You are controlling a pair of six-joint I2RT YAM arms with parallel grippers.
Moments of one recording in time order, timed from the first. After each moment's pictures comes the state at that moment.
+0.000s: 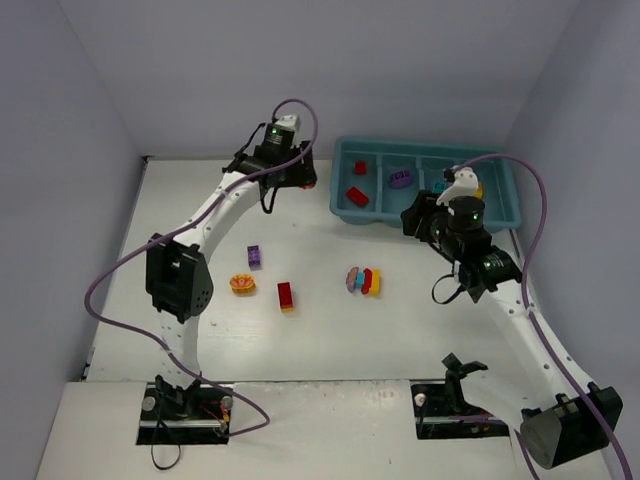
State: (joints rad) left arm -0.43 1.99 1.89 -0.59 -0.01 -0.41; right arm 0.29 1.03 0.93 -0.27 0.05 0.34
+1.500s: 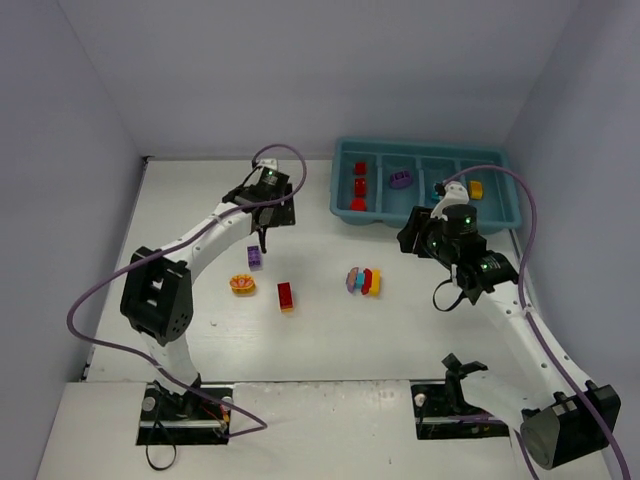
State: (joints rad) left arm -0.51 1.79 1.53 -0.53 -0.34 -0.46; right arm 0.29 1.01 0.88 -0.41 0.00 0.34
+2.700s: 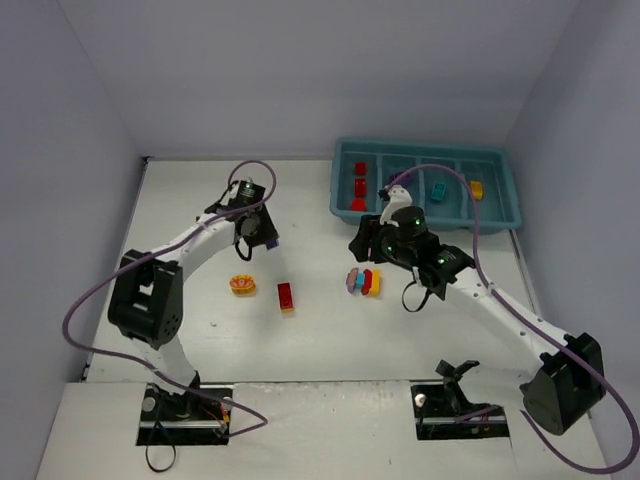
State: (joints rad) left arm -0.37 1.77 1.27 -0.49 -0.07 -0.72; right arm 0.55 1.18 0.89 -0.26 -0.02 0.40
